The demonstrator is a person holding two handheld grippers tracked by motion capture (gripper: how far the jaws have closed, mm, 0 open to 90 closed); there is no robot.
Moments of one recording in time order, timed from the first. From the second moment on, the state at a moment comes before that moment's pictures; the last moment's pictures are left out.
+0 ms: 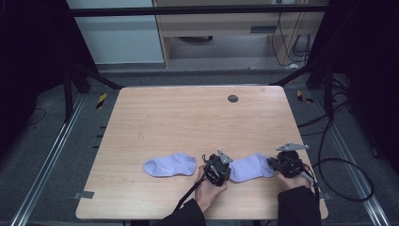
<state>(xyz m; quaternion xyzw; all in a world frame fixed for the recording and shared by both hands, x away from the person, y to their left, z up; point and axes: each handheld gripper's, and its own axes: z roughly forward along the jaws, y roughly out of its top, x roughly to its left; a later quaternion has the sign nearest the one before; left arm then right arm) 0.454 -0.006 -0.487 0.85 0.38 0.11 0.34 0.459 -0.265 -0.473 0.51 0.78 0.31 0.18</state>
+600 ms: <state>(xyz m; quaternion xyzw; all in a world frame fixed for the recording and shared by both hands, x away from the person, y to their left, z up) 0.429 0.084 -0.458 0.85 0.37 0.13 0.35 0.426 -0.198 -0.453 0.46 0.80 0.36 0.15</state>
